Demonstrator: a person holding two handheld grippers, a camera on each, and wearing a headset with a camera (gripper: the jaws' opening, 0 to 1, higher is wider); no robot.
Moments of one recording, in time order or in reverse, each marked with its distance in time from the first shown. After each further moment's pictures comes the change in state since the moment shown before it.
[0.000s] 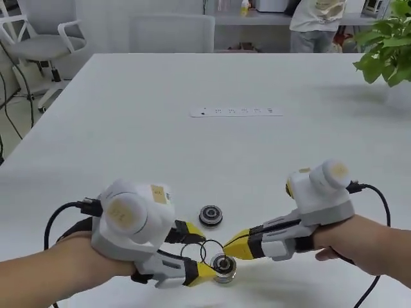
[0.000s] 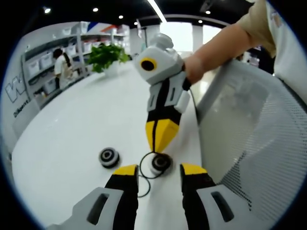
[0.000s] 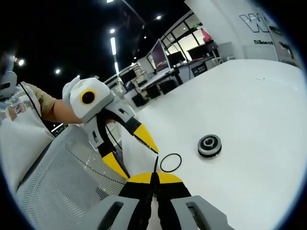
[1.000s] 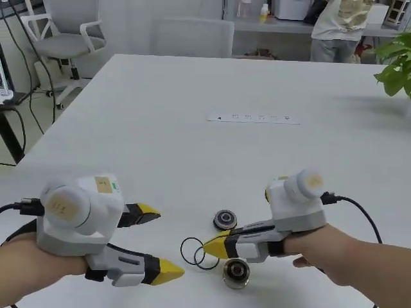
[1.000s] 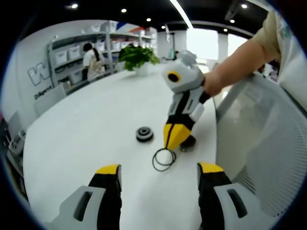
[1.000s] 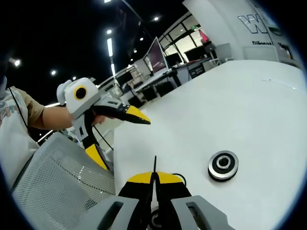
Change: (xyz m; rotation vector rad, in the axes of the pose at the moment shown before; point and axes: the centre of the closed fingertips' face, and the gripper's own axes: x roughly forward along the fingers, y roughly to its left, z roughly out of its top) left arm -0.060 0.035 -0.037 -0.132 -0.033 0.180; right arm 0.058 -0.010 0.014 0.010 -0.006 -0.045
